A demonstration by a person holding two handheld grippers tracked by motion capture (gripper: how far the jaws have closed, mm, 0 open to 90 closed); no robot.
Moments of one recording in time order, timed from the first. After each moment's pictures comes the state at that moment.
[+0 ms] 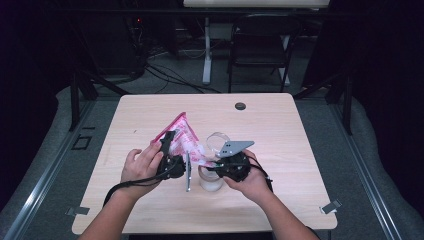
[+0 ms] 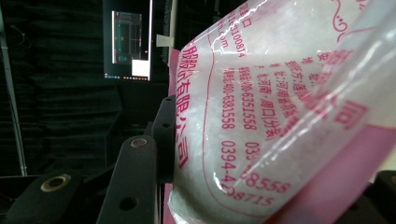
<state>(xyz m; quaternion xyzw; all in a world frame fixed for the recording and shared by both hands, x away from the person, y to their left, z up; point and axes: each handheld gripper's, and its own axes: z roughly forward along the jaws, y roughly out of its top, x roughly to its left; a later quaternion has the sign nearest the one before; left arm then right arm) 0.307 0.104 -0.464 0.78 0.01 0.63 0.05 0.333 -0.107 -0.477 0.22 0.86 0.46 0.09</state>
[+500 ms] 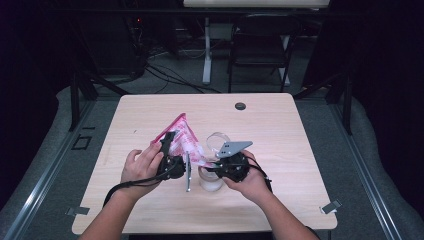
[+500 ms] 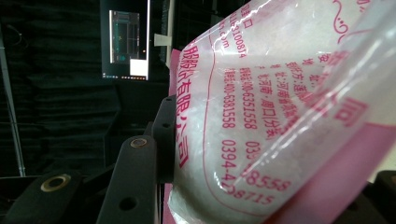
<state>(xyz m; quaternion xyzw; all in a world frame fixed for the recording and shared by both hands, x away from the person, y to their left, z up) 0.307 0.104 -0.467 0.78 0.01 0.63 0.04 0.335 -0.105 -0.481 0.22 0.86 0.45 0.09</state>
